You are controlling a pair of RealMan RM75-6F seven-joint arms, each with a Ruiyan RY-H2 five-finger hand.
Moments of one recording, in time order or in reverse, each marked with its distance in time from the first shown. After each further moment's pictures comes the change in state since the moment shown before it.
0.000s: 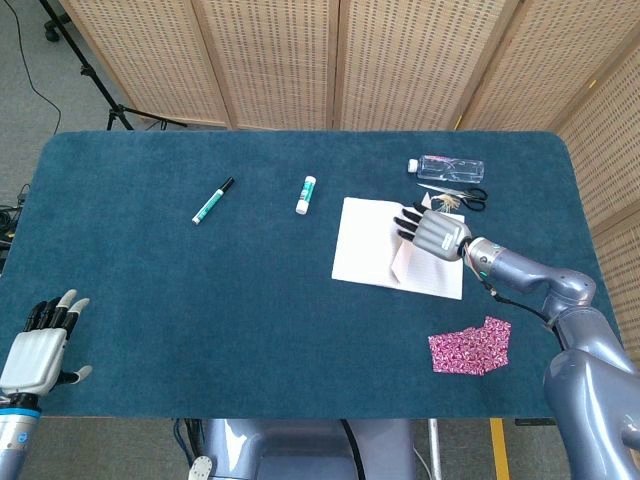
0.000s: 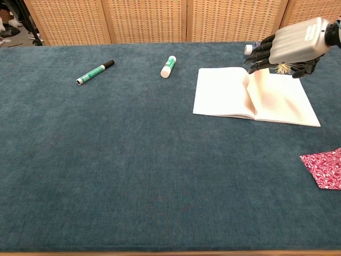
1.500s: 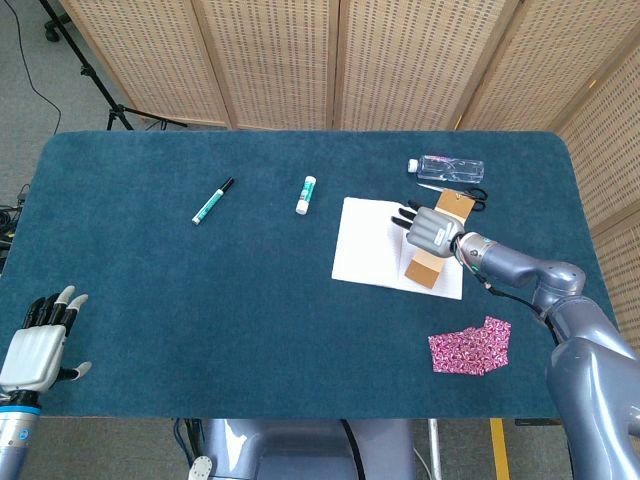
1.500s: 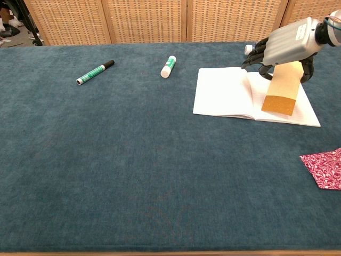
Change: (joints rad) left arm 0.000 -0.009 -0.019 -0.005 -0.010 0.005 0.029; right arm 0.087 0.053 -0.011 -0.147 -0.010 -0.116 0.038
